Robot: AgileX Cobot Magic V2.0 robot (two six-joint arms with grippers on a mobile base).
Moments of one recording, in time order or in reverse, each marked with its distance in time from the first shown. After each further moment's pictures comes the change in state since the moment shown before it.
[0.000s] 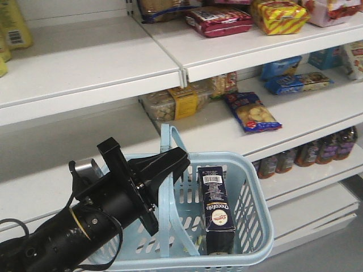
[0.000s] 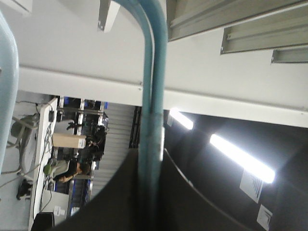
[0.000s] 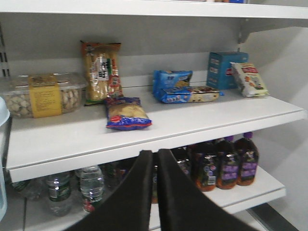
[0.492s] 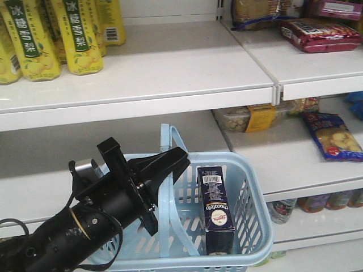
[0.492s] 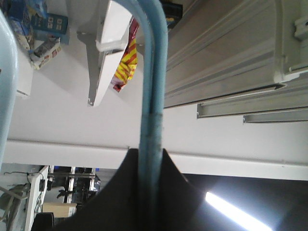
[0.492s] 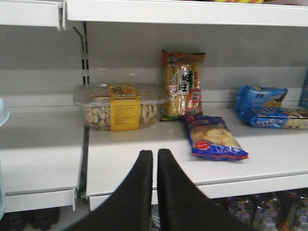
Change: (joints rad) left arm 0.000 0.000 0.000 0.000 0.000 0.000; right arm 0.000 0.000 0.000 0.000 0.000 0.000
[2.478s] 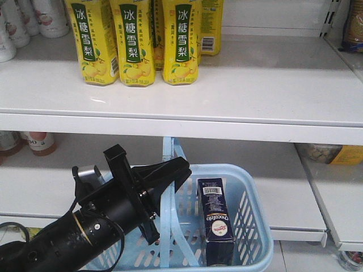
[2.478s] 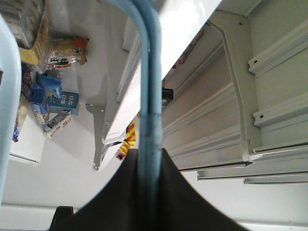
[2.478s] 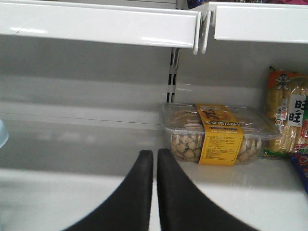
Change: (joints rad) left arm -0.001 0.000 0.010 0.011 0.045 -0.008; right arm 0.000 0.000 0.000 0.000 0.000 0.000
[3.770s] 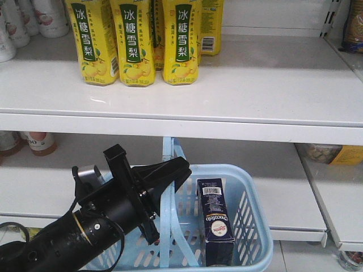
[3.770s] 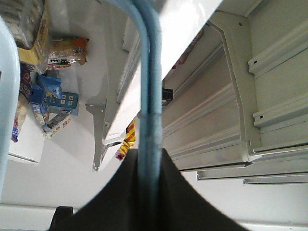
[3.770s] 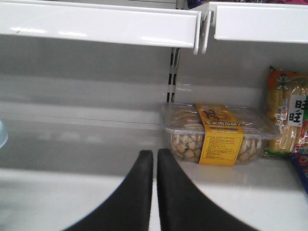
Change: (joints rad) left arm 0.000 0.000 0.000 -0.001 0.000 0.000; right arm 0.000 0.000 0.000 0.000 0.000 0.000
